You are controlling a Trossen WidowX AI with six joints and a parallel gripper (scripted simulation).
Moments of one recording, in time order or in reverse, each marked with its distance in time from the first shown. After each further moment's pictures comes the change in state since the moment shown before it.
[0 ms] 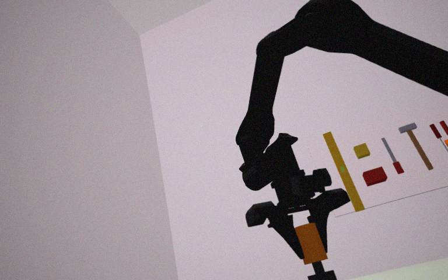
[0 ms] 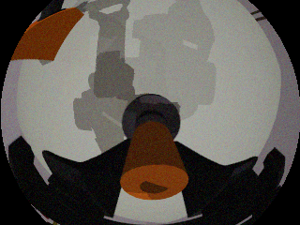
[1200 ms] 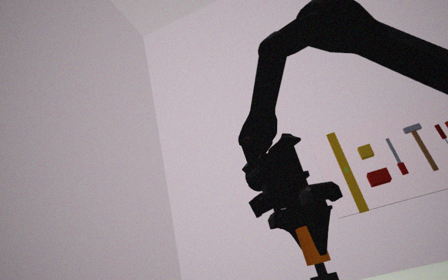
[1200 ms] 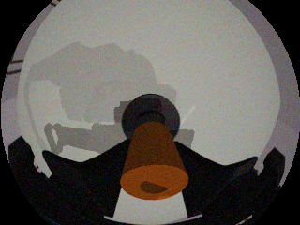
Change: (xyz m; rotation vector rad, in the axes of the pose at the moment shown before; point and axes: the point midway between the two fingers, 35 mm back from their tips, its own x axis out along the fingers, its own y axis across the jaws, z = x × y) arm -0.001 0.001 0.001 1.524 -0.003 -0.001
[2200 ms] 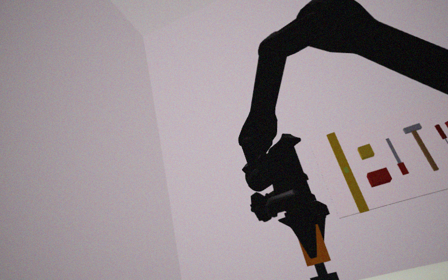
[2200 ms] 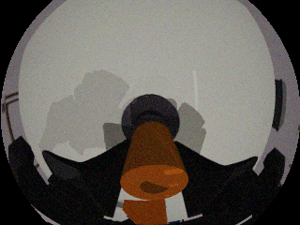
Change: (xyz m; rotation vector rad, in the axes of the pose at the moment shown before) arm 0.001 0.000 0.000 0.766 0.000 -0.001
